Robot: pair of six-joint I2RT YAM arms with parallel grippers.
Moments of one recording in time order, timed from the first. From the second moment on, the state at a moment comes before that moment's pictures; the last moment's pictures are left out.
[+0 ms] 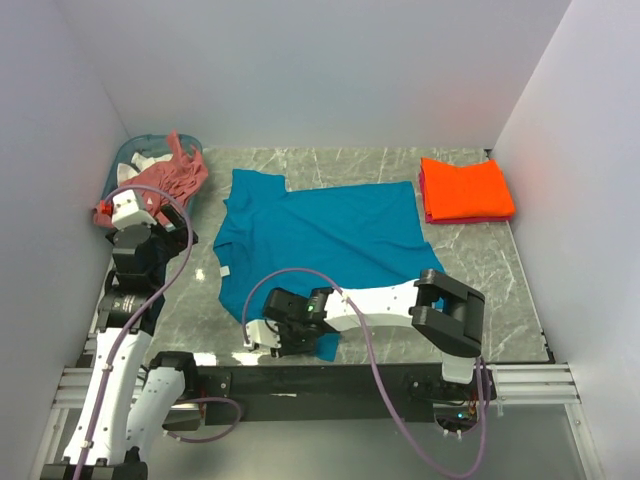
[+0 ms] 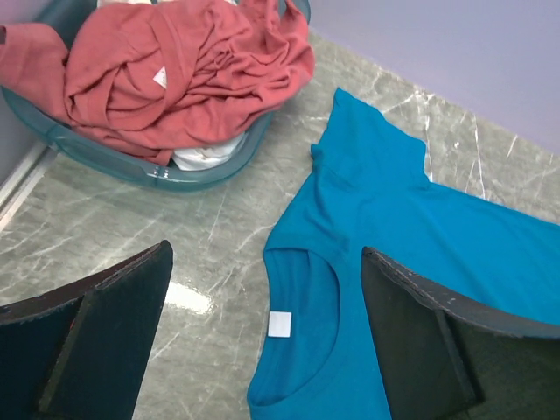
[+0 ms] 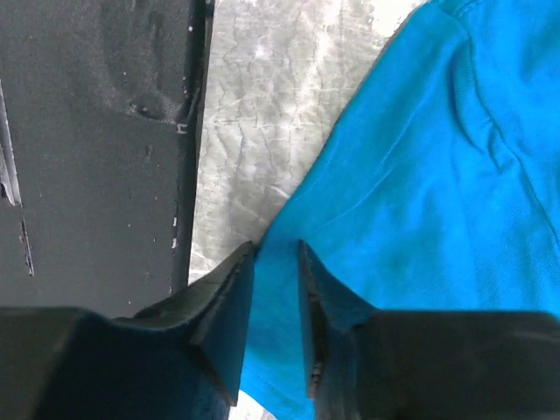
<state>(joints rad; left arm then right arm) -0.04 0.67 0.76 -0.38 -0.26 -0.38 1.28 1.82 1.14 -0.51 -0.20 -0.46</state>
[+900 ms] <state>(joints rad) -0.04 0.62 0.76 -0.36 -0.29 -0.38 1.40 1.98 1.56 -0.71 -0.50 -0.46</state>
